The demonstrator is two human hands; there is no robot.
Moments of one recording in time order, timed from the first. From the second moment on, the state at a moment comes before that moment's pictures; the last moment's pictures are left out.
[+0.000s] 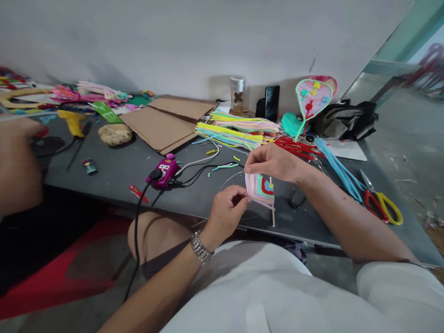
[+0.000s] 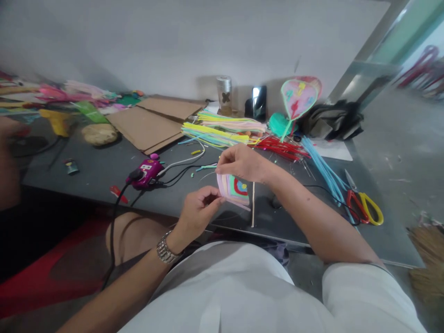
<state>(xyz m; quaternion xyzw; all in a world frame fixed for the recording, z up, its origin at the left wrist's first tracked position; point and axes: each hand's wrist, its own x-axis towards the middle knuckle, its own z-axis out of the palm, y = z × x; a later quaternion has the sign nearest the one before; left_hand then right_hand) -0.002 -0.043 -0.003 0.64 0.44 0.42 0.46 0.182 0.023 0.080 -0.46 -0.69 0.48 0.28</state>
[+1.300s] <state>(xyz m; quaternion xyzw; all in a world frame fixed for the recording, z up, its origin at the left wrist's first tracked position) -0.015 -0.035 0.015 0.71 0.39 0.56 0.16 0.165 -0.051 0.074 -0.41 -0.74 0.23 0.49</state>
